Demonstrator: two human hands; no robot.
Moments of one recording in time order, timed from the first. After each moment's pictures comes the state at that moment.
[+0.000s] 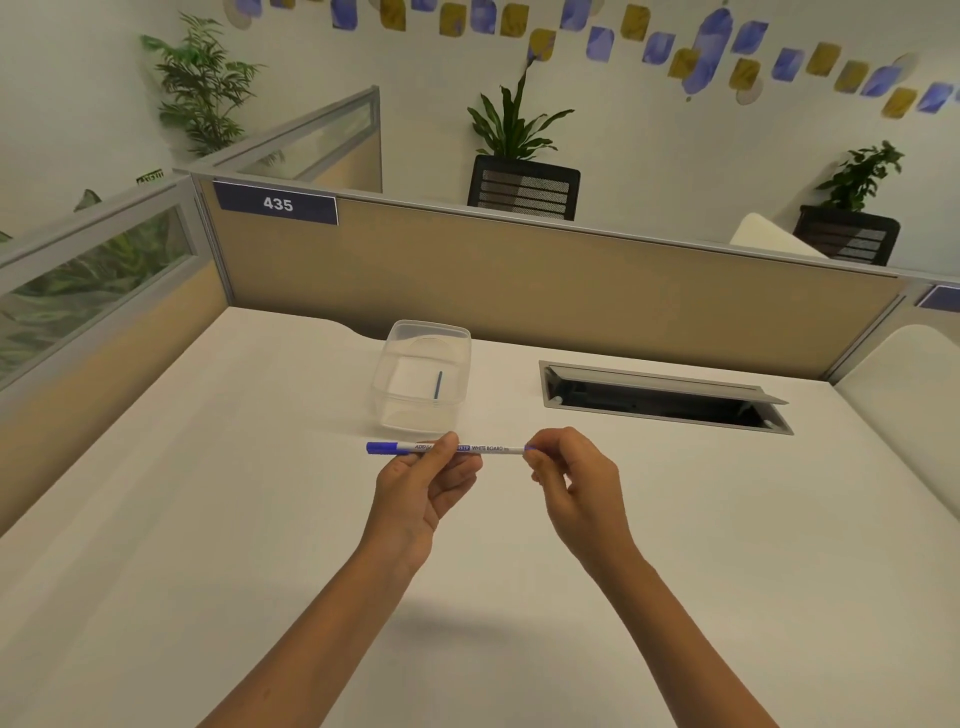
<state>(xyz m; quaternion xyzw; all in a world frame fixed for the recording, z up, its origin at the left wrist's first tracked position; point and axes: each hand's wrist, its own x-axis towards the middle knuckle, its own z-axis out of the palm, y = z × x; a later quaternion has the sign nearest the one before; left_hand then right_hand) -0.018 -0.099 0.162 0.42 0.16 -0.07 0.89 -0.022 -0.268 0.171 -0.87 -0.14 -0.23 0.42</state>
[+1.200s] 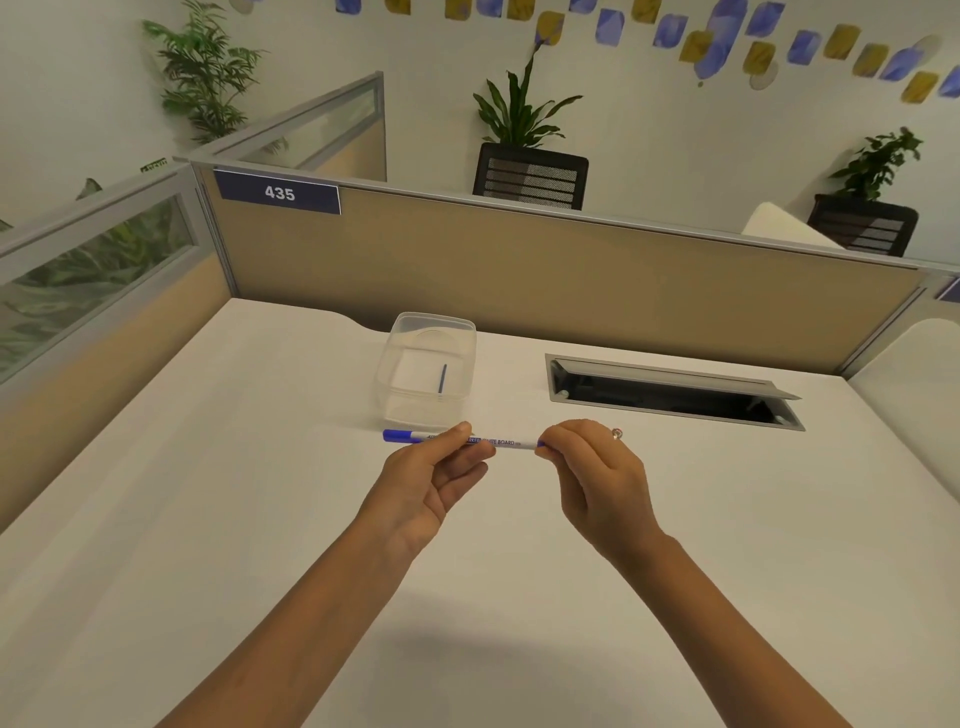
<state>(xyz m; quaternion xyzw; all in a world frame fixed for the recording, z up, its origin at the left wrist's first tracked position) -0.008 -0.096 0.177 0.40 0.17 -0.13 0.89 -0.014 -0.282 0.179 -0.84 -0.30 -0.39 0.21</state>
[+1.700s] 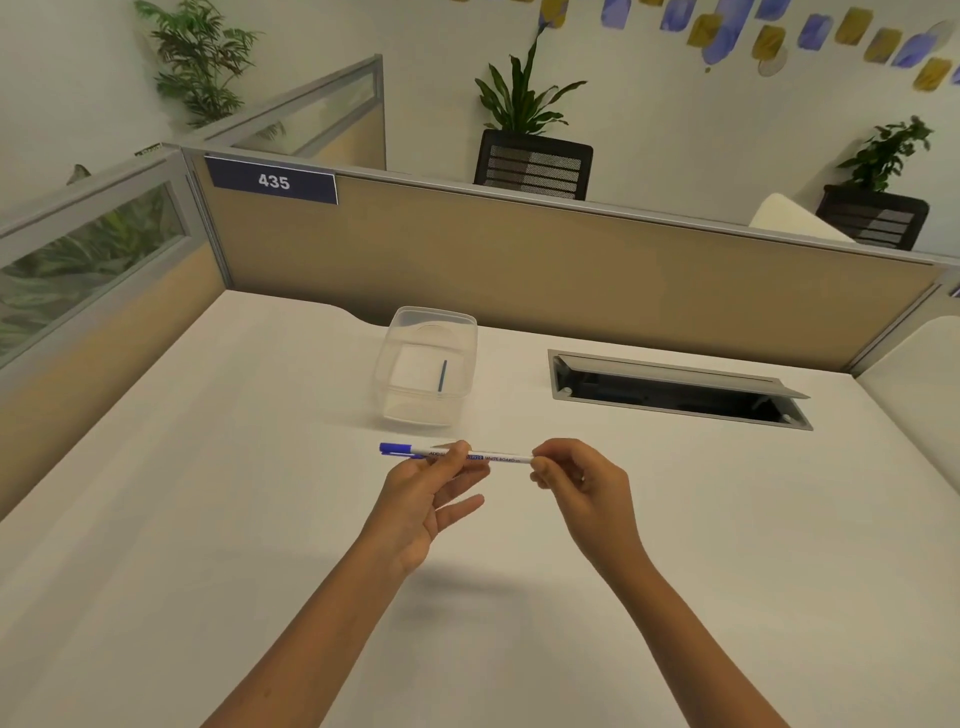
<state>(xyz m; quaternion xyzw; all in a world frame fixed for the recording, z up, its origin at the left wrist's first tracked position) 0.006 -0.093 0.132 0.45 0.15 -0.15 0.87 -0.002 -0.279 0.141 -0.84 -0.08 -0.15 0.51</state>
